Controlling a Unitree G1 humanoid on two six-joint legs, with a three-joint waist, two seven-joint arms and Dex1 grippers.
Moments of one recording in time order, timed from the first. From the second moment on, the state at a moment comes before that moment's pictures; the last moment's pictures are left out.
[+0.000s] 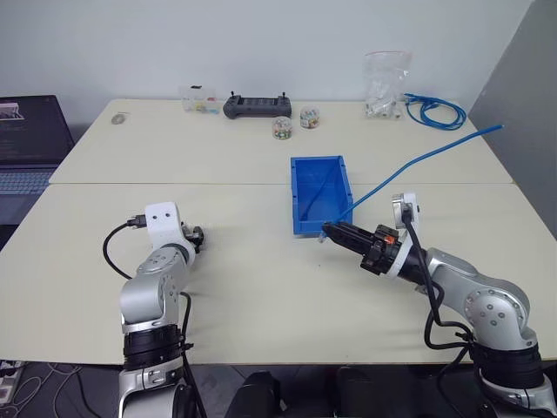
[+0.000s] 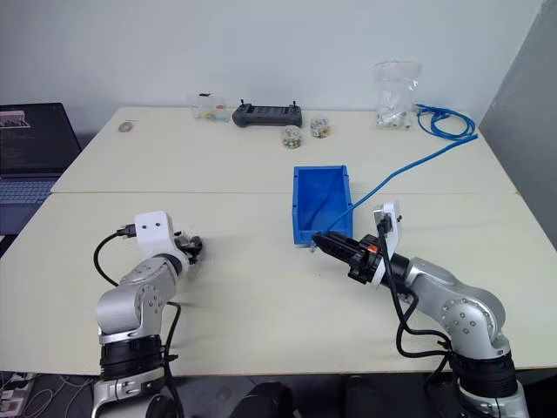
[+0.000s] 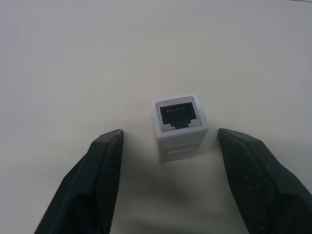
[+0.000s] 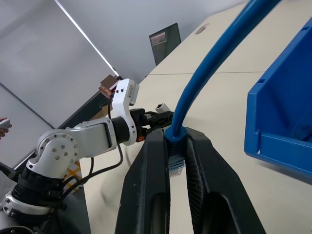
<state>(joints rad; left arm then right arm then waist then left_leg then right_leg) -0.37 0.23 0.31 -0.08 -0.15 0.88 0.08 -0.28 -0.42 -0.06 -0.42 1.08 0.89 0.41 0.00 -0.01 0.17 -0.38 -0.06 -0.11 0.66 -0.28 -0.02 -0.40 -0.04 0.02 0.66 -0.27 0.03</state>
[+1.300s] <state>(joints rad) -0.45 0.65 -0.39 0.05 -0.06 0.15 -1.12 -0.09 -0.55 0.02 -0.56 0.76 0.66 0.59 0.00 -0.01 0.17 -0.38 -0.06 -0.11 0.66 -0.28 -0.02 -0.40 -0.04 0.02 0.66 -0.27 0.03</state>
